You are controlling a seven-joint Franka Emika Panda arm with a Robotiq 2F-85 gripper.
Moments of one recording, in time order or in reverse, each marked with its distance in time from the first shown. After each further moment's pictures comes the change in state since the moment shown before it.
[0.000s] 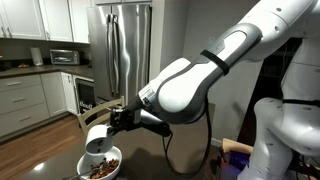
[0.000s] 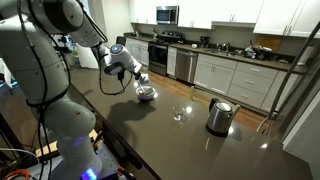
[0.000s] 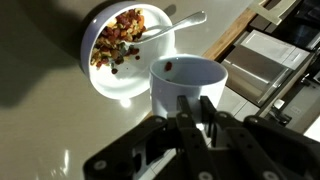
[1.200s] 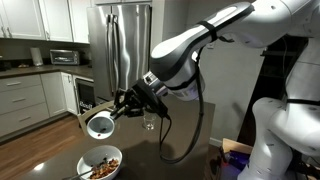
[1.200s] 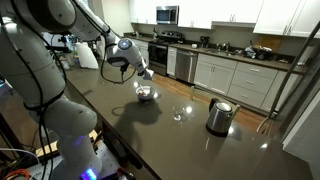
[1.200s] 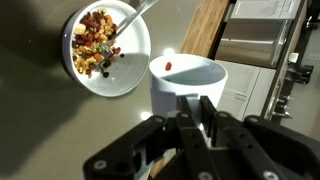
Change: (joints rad) arm 0.085 -0.090 -0.185 0.066 0.336 -0.166 -0.021
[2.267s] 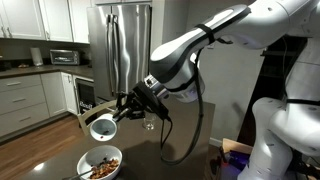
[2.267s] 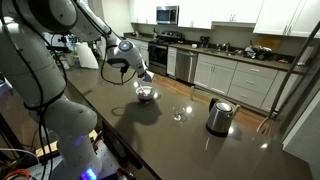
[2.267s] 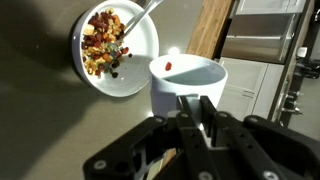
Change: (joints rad) arm 0.006 0.008 -0.013 -0.010 0.032 0.000 0.004
